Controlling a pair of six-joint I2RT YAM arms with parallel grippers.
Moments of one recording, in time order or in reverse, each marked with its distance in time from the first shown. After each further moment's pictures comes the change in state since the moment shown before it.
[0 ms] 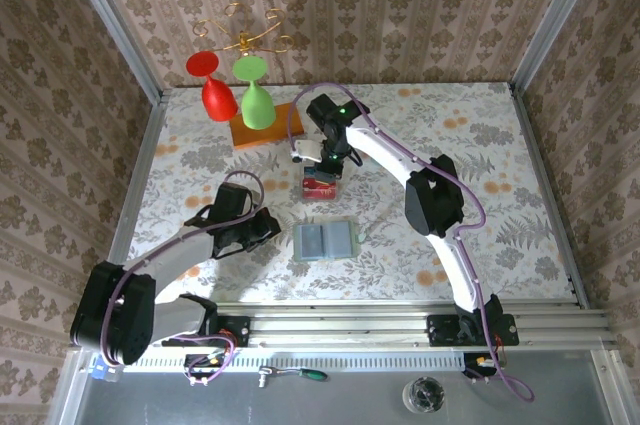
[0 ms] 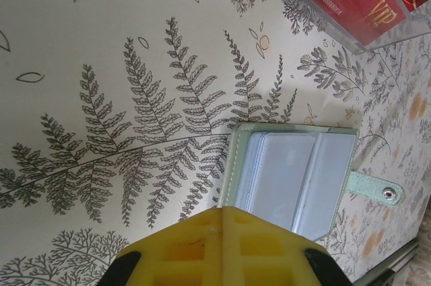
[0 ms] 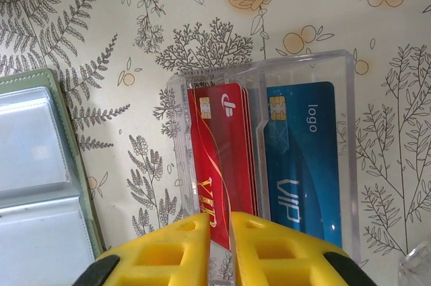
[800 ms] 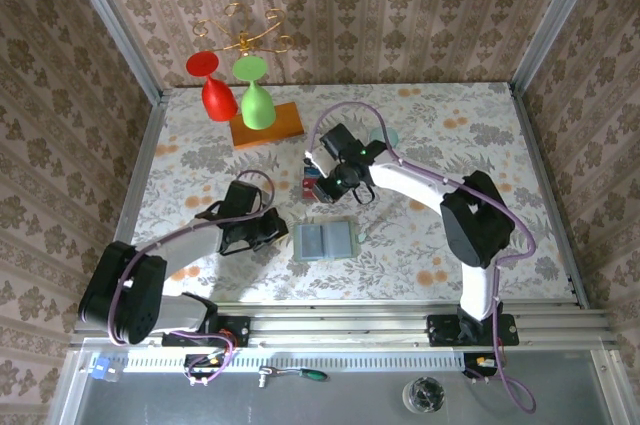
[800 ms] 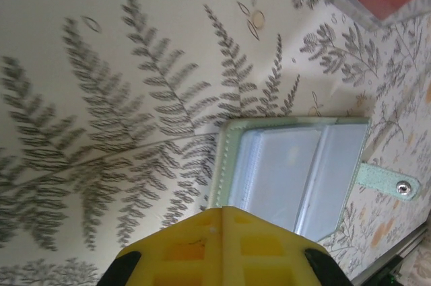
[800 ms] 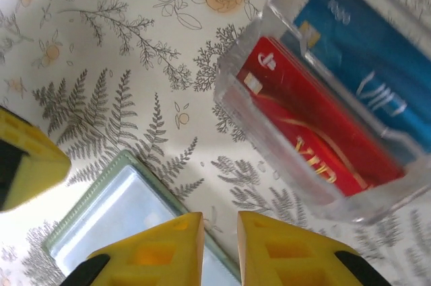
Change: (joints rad) left arm -0.072 0.117 0.040 0.038 0.011 0.001; right arm 0.073 -0.452 -0.796 0.636 0.007 0.822
